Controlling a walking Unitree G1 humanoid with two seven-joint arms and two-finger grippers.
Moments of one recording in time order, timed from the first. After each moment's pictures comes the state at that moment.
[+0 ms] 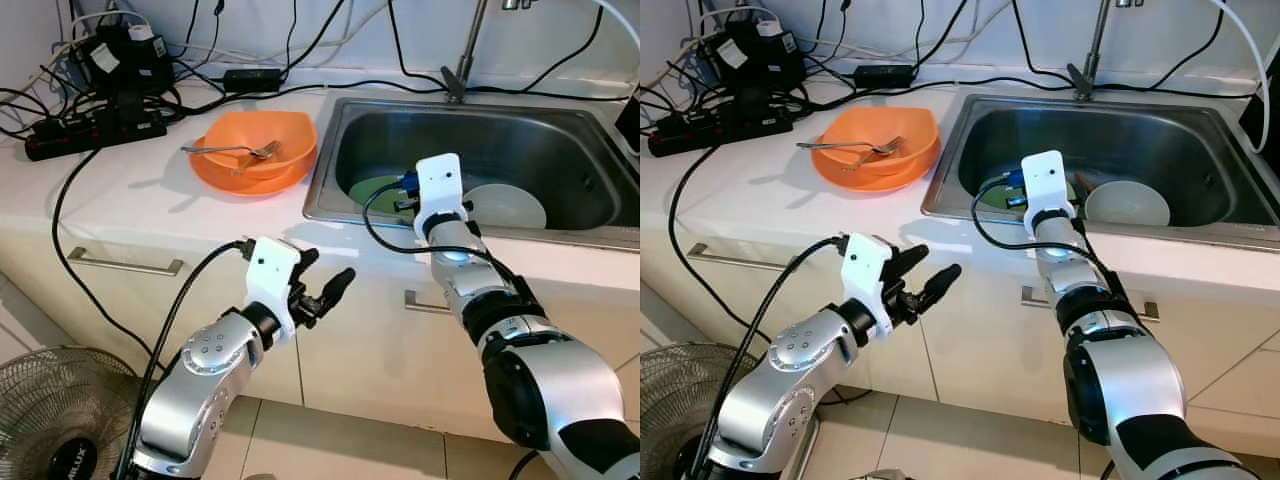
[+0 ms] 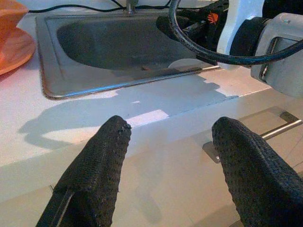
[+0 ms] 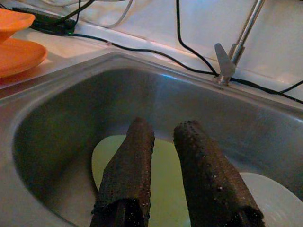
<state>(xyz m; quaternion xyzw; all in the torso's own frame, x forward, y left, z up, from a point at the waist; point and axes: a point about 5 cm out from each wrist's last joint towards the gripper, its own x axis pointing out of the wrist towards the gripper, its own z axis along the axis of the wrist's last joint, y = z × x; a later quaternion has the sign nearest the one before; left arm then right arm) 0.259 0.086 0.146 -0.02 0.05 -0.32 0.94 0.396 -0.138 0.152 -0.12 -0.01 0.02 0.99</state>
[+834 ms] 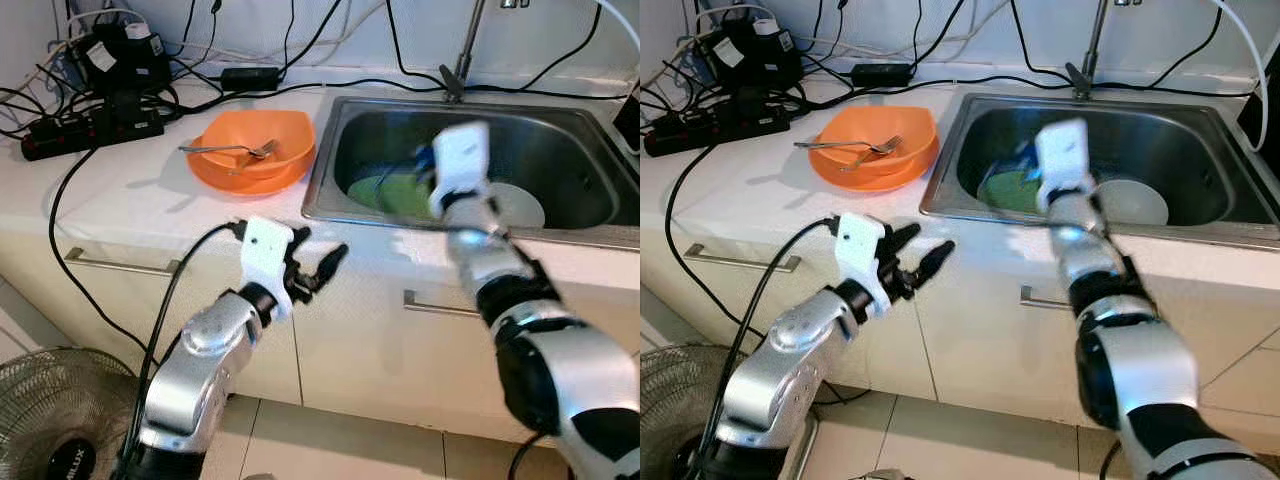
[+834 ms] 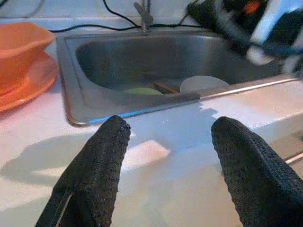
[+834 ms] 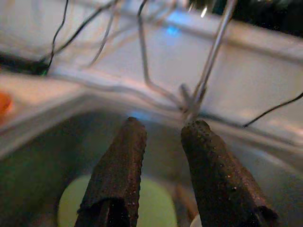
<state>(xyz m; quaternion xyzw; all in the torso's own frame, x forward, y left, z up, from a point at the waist) 0.279 0.092 0.159 -0.02 0.02 -0.29 0.96 0.404 -0.157 0.199 -0.12 -0.11 -0.02 0.99</state>
